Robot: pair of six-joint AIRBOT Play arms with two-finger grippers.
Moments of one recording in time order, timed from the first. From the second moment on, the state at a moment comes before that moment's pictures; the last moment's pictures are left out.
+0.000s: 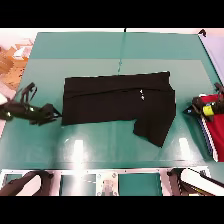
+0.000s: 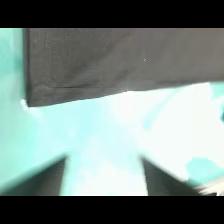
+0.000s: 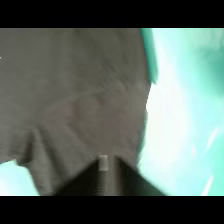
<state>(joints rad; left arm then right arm) 0.23 -0.99 0.67 0.91 -1.21 -1.41 -0.61 -1.15 0.85 -1.07 1.26 1.42</state>
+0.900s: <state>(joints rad) -0.17 -1.10 0.36 0.55 -0.32 -1.57 -0.60 -1.08 0.57 -0.95 1.03 1.44</state>
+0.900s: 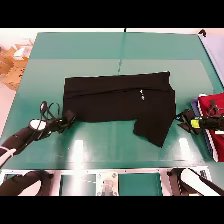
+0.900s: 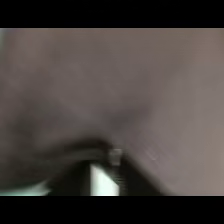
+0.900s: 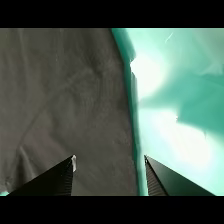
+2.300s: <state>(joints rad) 0.04 -0.97 0.64 1.10 -1.01 -1.61 -0.49 -0.95 0.65 -0.99 1.30 1.47</state>
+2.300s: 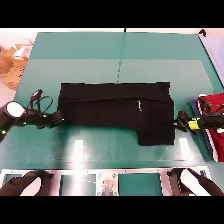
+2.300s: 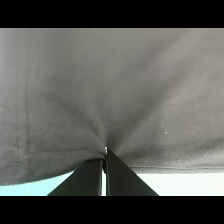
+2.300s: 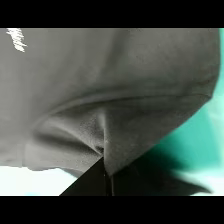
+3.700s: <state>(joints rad) 0.09 -1.71 1.64 1.06 -1.11 -1.55 -0.49 -1.83 1.62 -0.84 1.27 1.34</state>
